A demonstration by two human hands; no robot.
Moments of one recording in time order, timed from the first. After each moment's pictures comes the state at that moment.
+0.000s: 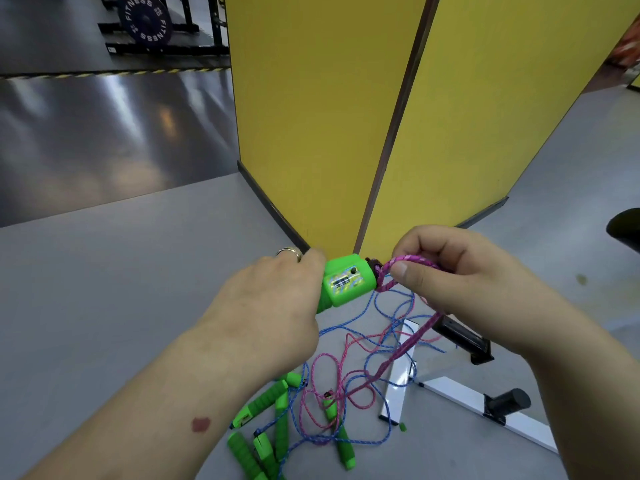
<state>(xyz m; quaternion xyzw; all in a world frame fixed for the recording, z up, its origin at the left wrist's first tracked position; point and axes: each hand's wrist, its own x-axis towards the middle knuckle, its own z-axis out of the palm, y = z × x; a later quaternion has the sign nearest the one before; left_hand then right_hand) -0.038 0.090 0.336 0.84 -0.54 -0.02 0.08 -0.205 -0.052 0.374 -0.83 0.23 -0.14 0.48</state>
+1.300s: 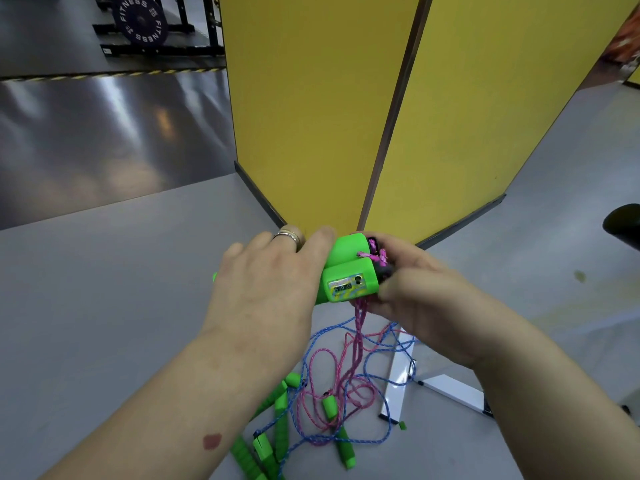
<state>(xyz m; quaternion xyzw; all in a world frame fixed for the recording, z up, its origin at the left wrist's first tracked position) -0.040 0.086 0.329 0.81 -0.54 0.17 0.11 -0.178 -0.046 0.339 -0.63 0.20 -0.11 0.74</state>
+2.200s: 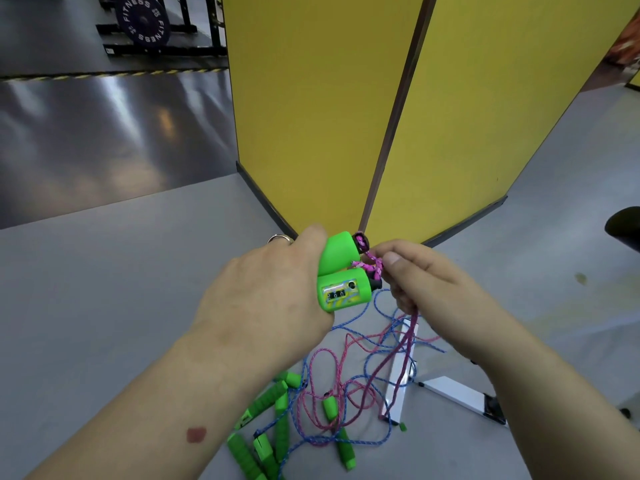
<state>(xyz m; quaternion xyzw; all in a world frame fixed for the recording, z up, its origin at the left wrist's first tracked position) -0.044 0.089 0.348 0.85 -0.50 0.02 0.16 -0.188 -0.058 0.326 -0.79 0.27 -0.18 0.51</state>
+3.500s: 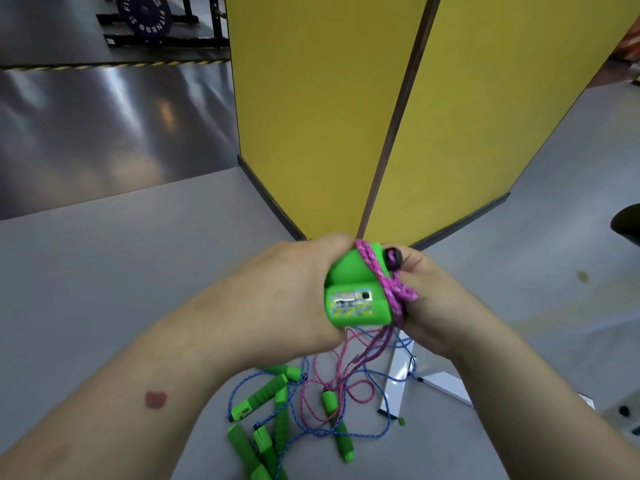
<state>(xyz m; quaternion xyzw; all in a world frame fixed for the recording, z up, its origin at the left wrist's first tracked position) -0.037 0.093 0.363 0.77 -0.58 -0.17 0.20 -0.172 -0.053 0.308 -0.60 0.22 -0.16 0.75</state>
